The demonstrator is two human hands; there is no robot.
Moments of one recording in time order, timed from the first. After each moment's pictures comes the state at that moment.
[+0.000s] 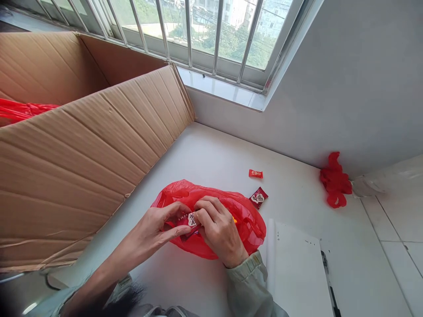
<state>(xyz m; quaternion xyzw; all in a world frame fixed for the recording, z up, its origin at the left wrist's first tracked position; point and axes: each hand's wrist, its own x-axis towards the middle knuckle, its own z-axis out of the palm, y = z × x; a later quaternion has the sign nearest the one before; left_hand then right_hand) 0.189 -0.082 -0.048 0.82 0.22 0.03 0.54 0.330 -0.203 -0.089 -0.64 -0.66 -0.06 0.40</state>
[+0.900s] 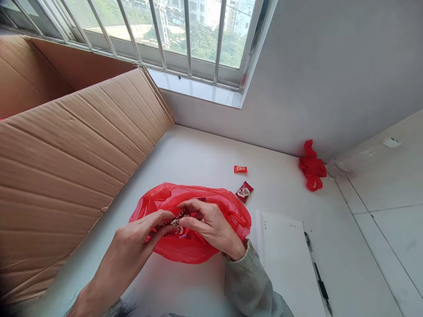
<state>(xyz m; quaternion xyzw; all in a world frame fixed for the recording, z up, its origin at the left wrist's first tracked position) 0.189 -0.093 -0.049 0.92 0.22 0.12 0.30 0.346 -0.207 -0.068 -0.61 -0.48 0.35 0.52</state>
